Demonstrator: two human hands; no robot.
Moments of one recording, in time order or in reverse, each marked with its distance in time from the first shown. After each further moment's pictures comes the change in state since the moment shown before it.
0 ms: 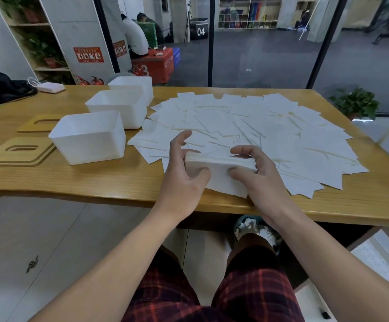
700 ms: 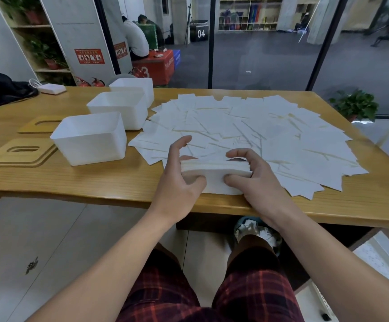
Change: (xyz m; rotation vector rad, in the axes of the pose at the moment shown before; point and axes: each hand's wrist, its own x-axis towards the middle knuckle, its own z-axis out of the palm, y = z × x) left_hand -0.002 -0.006 -0.013 0.151 -0.038 0.033; right_hand 0.005 0.001 0.001 -0.061 -0.094 0.029
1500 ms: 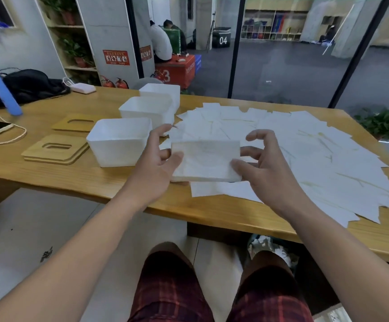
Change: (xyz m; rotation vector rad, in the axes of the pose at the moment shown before) left_hand 0.036 0.004 -0.110 -0.132 0.023 -0.173; right_hand 0.042 -0.057 0.036 -0.091 -0.049 -0.120
